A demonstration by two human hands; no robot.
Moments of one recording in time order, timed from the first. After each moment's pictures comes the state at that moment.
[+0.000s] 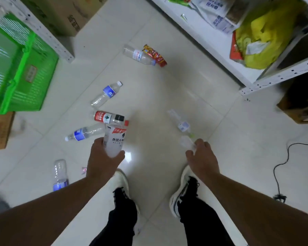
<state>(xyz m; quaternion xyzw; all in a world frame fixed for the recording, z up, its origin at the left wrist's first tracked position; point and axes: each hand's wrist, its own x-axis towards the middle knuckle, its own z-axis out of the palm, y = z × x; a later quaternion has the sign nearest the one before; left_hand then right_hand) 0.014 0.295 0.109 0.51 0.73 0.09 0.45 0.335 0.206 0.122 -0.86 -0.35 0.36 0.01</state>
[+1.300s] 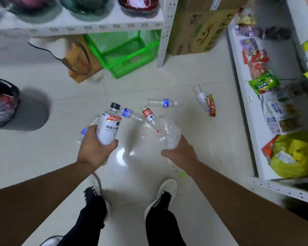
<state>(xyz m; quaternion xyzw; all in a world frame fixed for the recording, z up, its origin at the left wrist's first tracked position) -0.072 0.197 0.257 0.25 0.86 0.28 0.35 0.206 0.331 0.266 -0.67 -0.56 0.47 -0.10</state>
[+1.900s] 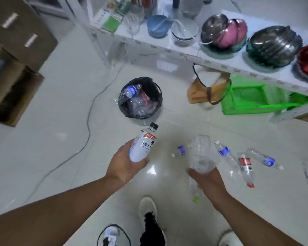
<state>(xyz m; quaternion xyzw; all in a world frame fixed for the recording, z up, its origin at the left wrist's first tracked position) -0.389 -0.089 0.321 0.11 0.85 0.40 0.34 -0.174 0.127 0.278 -0.55 -0.61 0.57 -0.08</state>
